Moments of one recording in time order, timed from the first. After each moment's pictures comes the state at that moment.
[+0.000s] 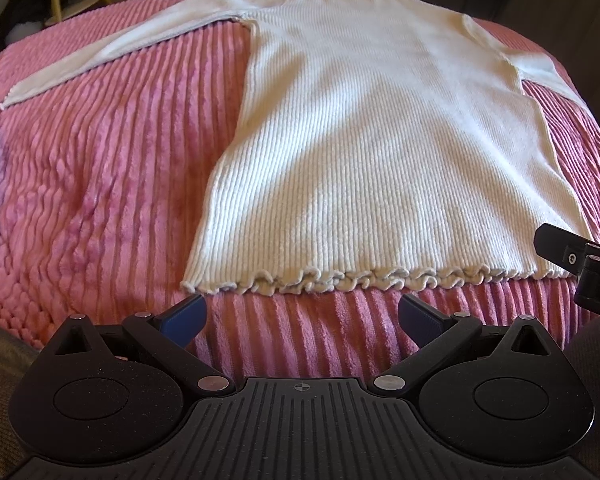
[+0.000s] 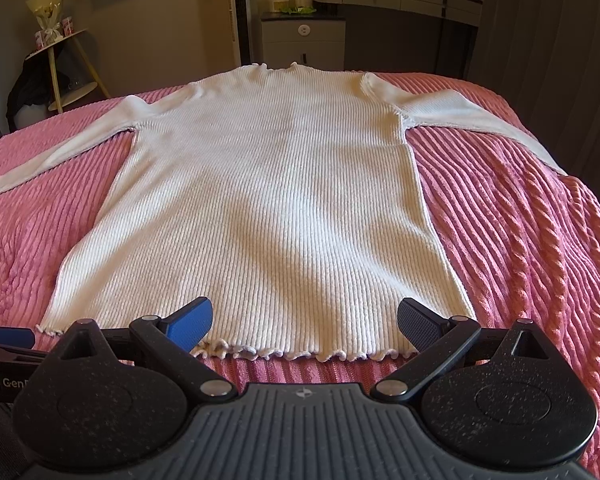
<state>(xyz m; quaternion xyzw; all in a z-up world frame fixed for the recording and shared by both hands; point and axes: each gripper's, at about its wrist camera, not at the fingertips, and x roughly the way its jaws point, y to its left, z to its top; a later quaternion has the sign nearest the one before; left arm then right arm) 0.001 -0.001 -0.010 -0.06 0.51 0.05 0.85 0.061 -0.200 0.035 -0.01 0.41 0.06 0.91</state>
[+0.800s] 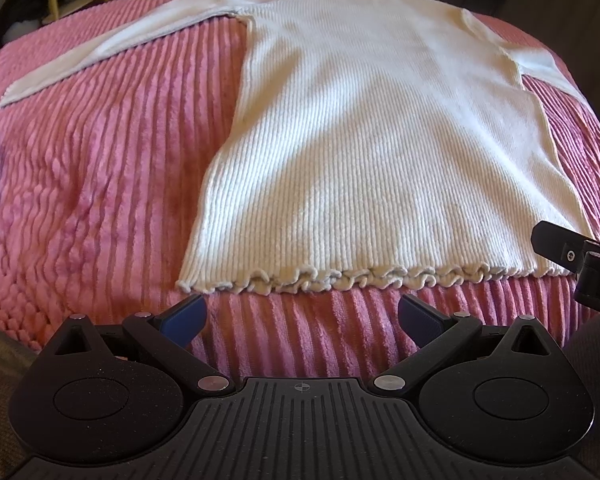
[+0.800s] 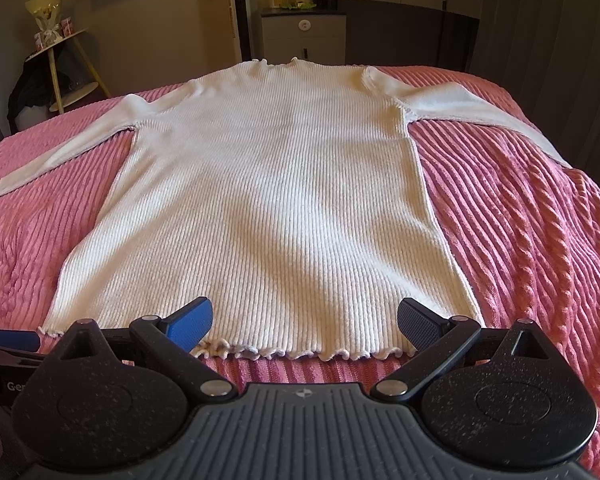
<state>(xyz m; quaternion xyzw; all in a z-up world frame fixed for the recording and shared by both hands) 0.007 -0.005 -0.010 -0.06 0.52 0.04 0.85 0.065 -0.203 0.032 0.00 0.41 0.07 0.91</state>
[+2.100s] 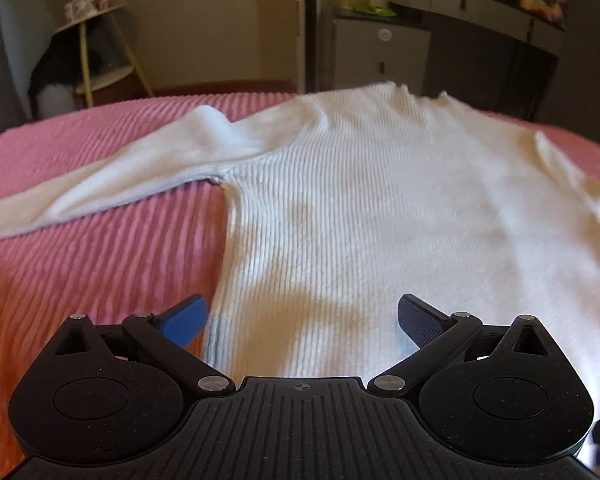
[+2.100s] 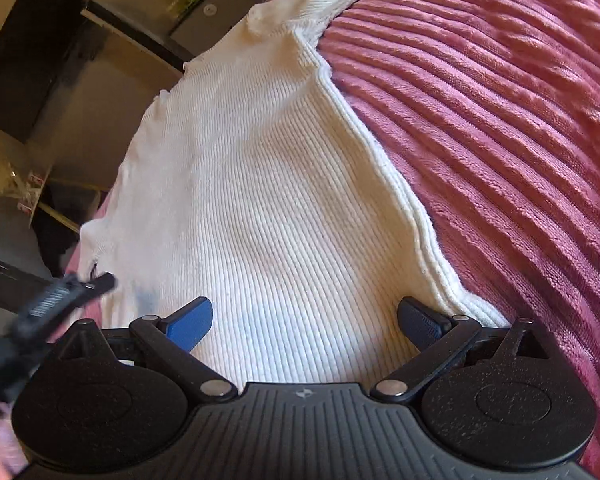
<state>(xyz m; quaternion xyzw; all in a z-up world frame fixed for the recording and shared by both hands) 0.193 -0.001 -0.019 -0.04 0.40 0.12 0.91 0.186 -0.304 -0.060 0.32 0.49 0.08 0.81</state>
